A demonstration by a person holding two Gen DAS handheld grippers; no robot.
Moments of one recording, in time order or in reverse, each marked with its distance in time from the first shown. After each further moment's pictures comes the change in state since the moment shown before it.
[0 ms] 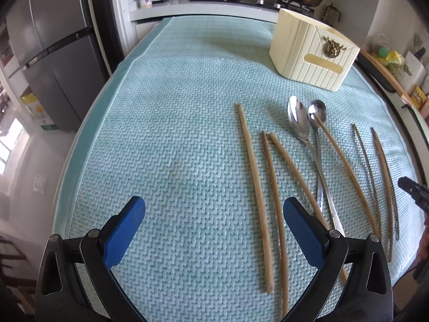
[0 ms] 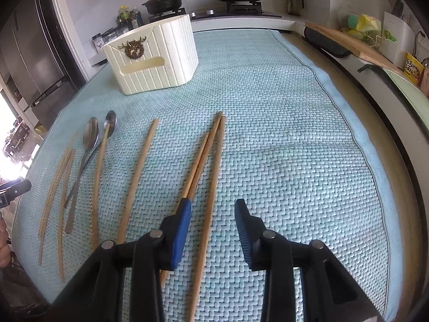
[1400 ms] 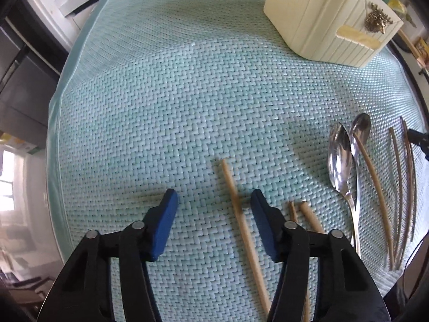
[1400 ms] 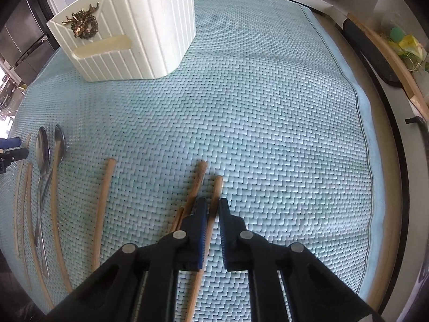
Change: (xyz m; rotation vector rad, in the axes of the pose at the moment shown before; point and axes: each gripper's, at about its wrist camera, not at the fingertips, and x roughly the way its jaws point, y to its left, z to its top) left arm 0.126 0.004 0.151 0.255 0.322 -0.024; right arm 0.108 0.005 0.130 -0.135 0.281 -0.078
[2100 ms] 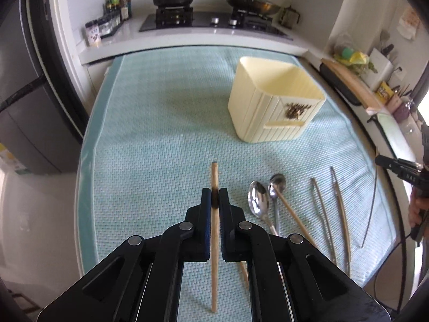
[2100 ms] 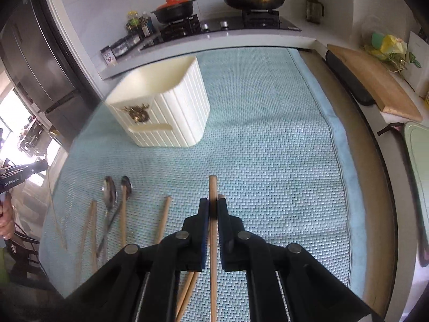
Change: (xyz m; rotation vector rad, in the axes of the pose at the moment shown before) left arm -0.150 -0.011 -0.028 -0.053 -0.367 -0.135; right arm -0.131 -0.024 -0.034 0.093 -0.290 0.192
